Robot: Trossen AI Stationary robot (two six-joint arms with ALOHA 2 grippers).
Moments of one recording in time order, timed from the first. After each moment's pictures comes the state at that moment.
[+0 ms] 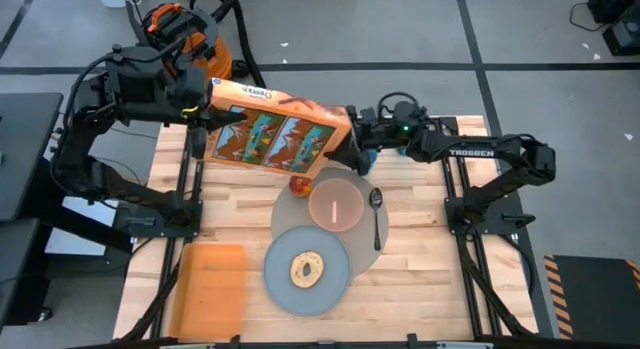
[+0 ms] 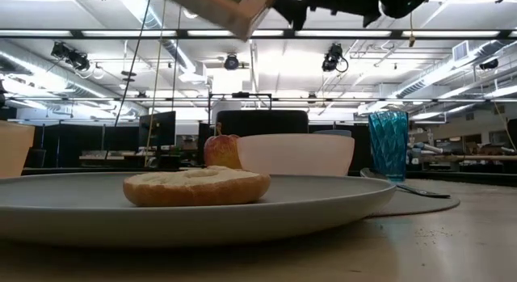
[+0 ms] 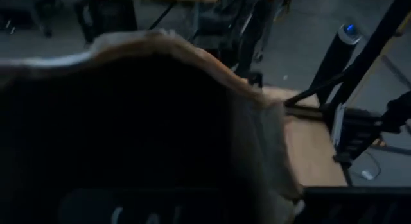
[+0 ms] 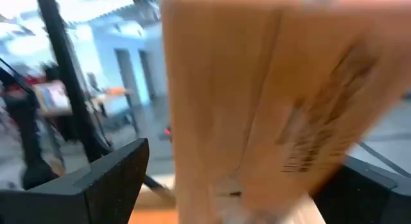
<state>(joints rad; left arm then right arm) 0.33 1.28 2.09 -1.15 0.17 0.01 -0.32 1.40 1.01 0.57 -0.46 0.22</state>
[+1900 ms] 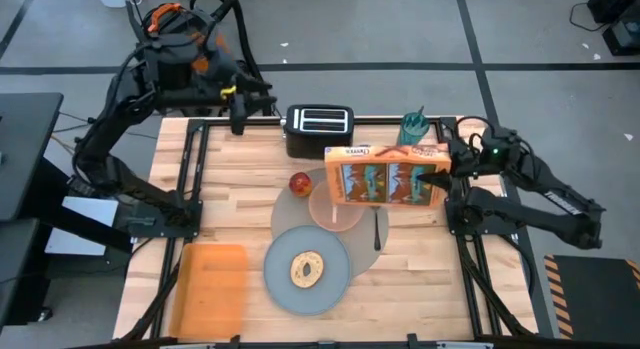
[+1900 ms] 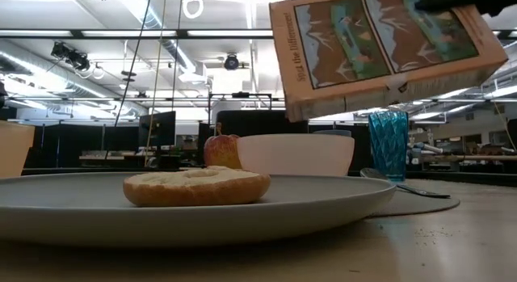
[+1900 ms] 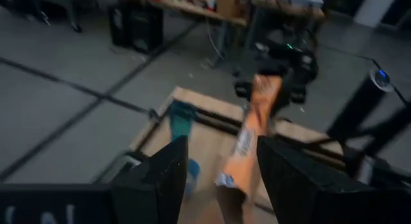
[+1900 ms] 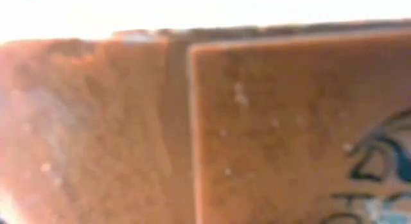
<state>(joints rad) 0.38 1.41 2.09 -0.97 0.11 -0.13 -0.54 0.36 0.65 -0.57 -0.51 0.17</state>
